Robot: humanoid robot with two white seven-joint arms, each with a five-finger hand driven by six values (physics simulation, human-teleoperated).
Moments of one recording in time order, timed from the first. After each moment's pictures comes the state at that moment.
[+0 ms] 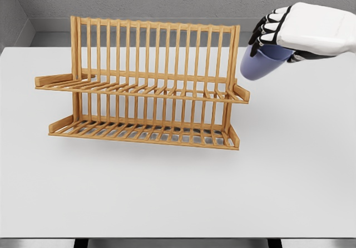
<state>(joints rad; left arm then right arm) 0.06 0.00 -0.27 -0.15 0.17 0.07 -0.11 -0.77 -0.93 0.41 -1.75 0.25 -0.61 0.61</state>
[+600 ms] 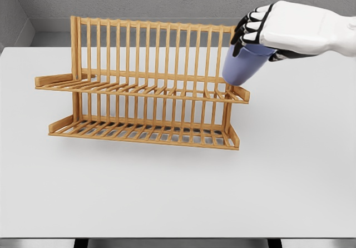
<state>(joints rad) 0.06 0.00 -0.27 -0.15 0.17 0.07 -0.11 -0.79 -0.86 0.44 -1.75 0.25 -0.61 0.61</state>
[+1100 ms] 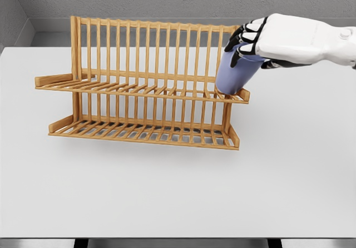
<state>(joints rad) 0.06 0.00 -0.27 -0.15 0.17 0.07 -0.11 -0.78 -0.88 0.48 -1.75 0.24 -0.61 0.61</state>
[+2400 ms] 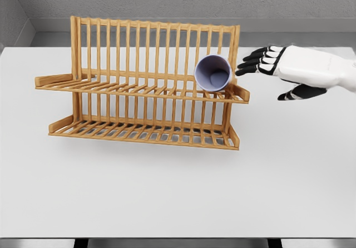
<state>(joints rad) 0.06 0.00 -0.27 -0.15 0.17 0.07 -0.11 -0.50 -0.93 0.36 -1.69 0.10 -0.61 0.61</state>
